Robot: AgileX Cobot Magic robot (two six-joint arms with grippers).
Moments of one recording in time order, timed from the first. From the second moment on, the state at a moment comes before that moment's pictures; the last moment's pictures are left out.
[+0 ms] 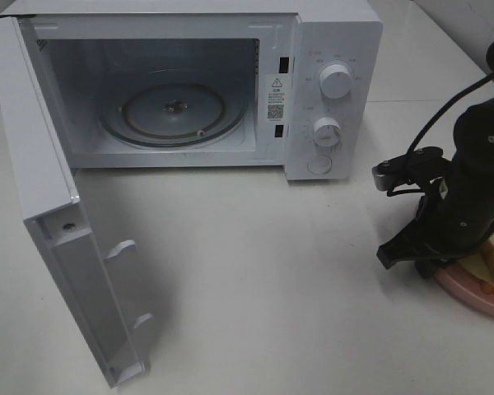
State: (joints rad) left arm 0.05 0.00 -0.52 -0.12 1.08 0.08; right arm 0.25 1.83 -0.82 -0.24 0.48 0.13
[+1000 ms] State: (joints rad) left arm 0.05 0.00 -0.52 -0.12 1.08 0.08; right arm 0.26 1.83 -0.82 -0.24 0.48 0.13
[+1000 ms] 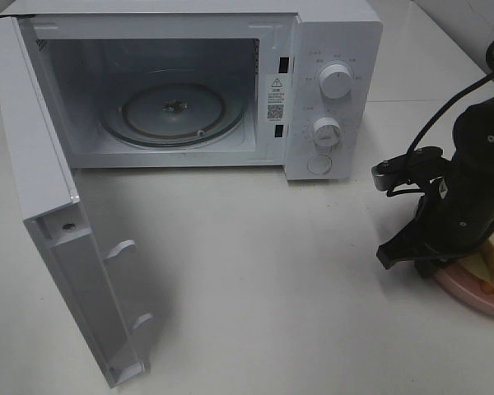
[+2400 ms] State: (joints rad) left arm 0.05 0.00 -0.52 -0.12 1.08 0.08; right arm 0.44 1.65 -0.82 -0.42 0.83 0.30
